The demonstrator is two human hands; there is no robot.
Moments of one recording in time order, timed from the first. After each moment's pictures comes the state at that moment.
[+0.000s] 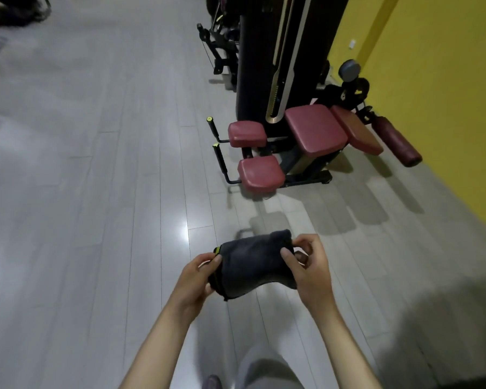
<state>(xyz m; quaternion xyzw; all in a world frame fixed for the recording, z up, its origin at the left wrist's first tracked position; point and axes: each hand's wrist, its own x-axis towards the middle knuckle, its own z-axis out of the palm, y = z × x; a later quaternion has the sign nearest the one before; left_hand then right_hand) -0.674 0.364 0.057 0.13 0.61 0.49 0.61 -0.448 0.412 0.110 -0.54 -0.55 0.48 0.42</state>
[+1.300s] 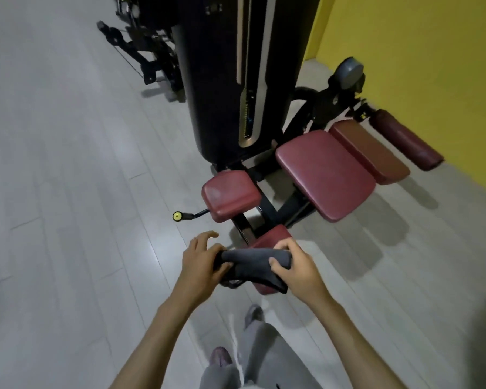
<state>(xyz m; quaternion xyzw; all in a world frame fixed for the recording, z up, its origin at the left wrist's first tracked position) -0.909 1.117 0.011 0.74 0.60 0.13 0.27 -0.658 1.093 0.016 -0.68 -0.57 0.40 0.23</state>
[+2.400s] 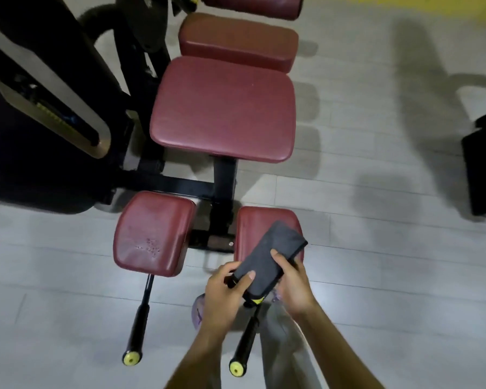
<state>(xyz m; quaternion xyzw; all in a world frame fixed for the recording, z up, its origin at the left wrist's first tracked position) -0.817 1.338 -0.192 0.59 0.44 0.01 0.68 -0.706 1.225 -0.201 -0.56 0.23 0.42 0.67</state>
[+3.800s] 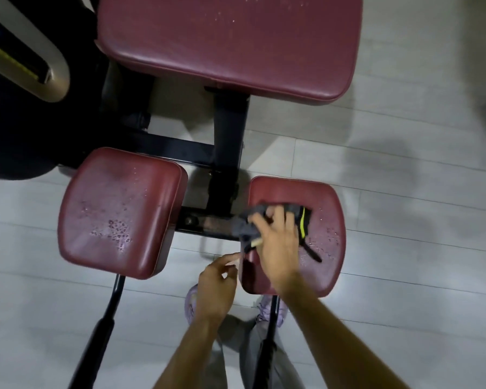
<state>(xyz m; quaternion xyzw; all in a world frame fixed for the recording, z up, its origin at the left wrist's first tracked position) -0.827 1.364 -0.430 0.61 0.52 -0.08 0.59 -0.695 1.285 -0.451 -0.93 -0.31 0.15 0.12</state>
